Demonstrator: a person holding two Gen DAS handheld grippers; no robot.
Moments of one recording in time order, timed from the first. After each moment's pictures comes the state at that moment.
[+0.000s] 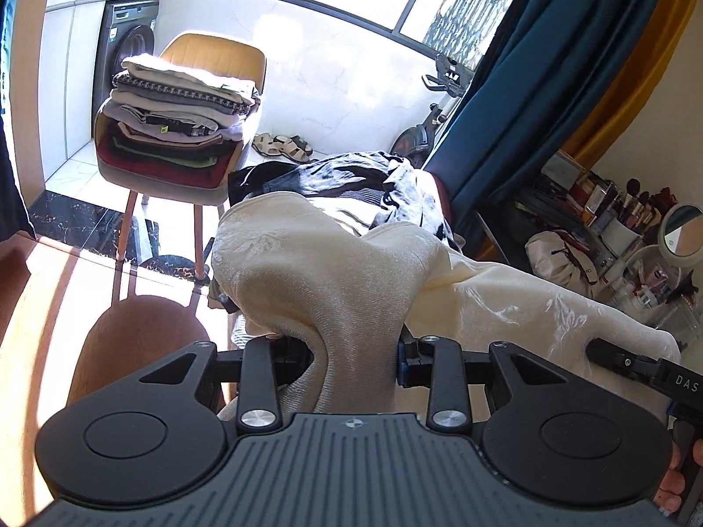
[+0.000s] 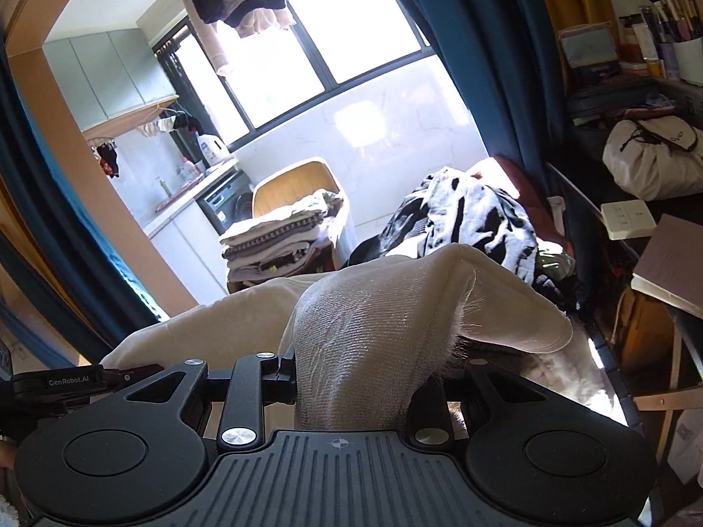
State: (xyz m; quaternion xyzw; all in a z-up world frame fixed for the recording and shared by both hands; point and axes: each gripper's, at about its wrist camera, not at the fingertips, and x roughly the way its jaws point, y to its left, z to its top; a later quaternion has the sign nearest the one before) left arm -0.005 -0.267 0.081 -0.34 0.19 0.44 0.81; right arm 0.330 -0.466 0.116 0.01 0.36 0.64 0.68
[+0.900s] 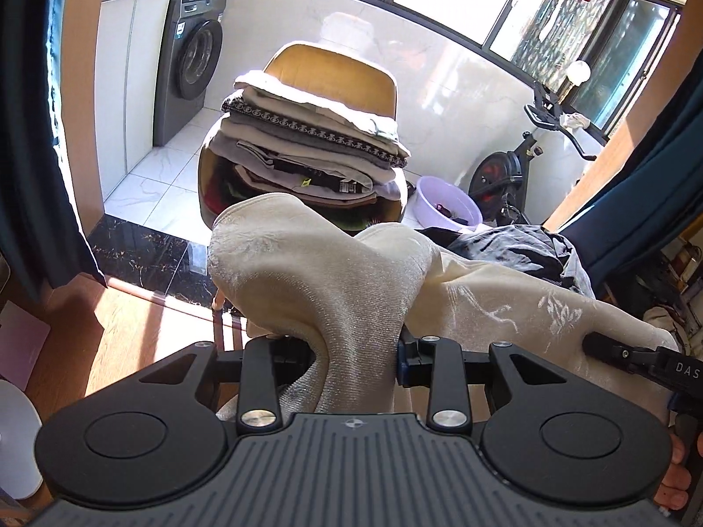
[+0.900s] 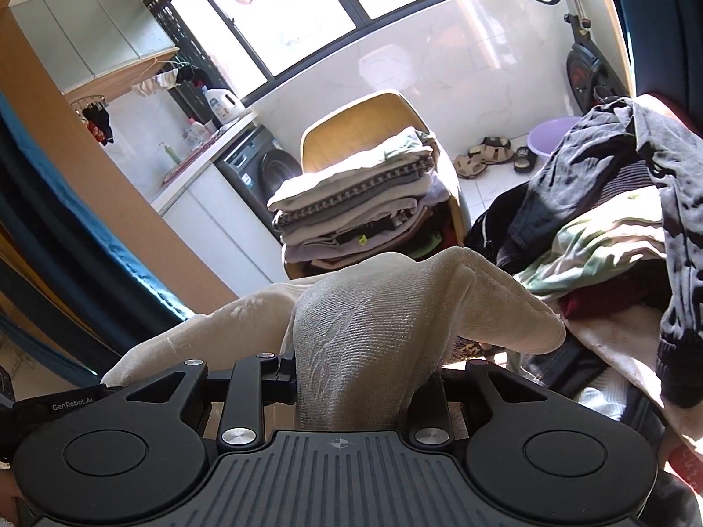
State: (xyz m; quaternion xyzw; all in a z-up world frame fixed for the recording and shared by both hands) left arm -0.239 0.049 0.083 -0.35 0.22 0.47 0.78; right arm 0.083 -0.089 0.108 0.01 0.42 0.64 0.64
